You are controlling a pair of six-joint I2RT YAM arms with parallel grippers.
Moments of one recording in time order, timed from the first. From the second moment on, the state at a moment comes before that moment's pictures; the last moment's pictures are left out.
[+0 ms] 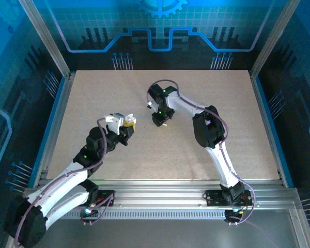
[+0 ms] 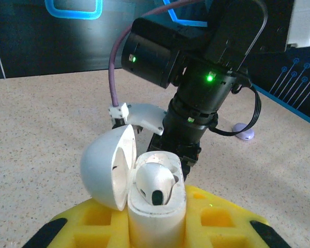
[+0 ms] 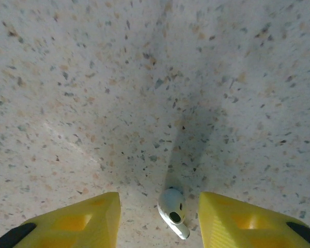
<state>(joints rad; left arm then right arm) -0.45 0.82 0.38 0.26 0.11 -0.19 0.61 2.38 2.04 -1.11 -0.03 -0.11</state>
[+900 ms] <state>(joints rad) -0.45 0.90 0.38 0.27 0.12 -0.19 0.61 2.41 2.07 -1.14 0.00 -0.13</state>
